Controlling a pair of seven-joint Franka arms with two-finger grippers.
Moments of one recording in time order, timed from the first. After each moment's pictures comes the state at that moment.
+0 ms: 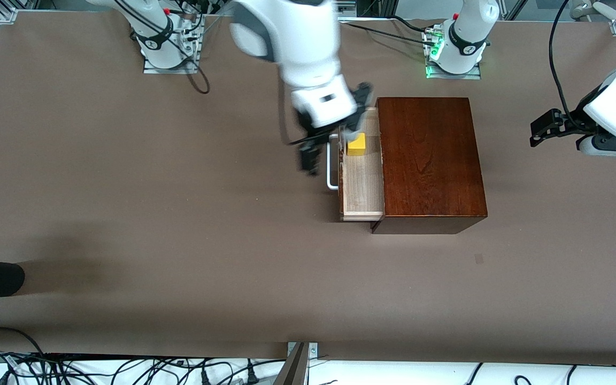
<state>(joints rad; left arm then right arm) -0.04 0.00 0.00 -1.67 0.01 1.63 0.03 0.70 0.61 0.08 -0.97 -0.21 1.87 -0.41</state>
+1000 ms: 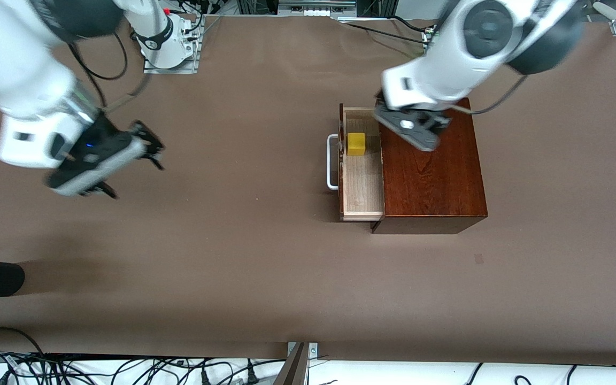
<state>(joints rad) -0.51 0.18 -0.06 -1.60 -0.15 1.66 0.17 0.37 0.22 -0.12 -1.33 0.08 1.73 -0.31</state>
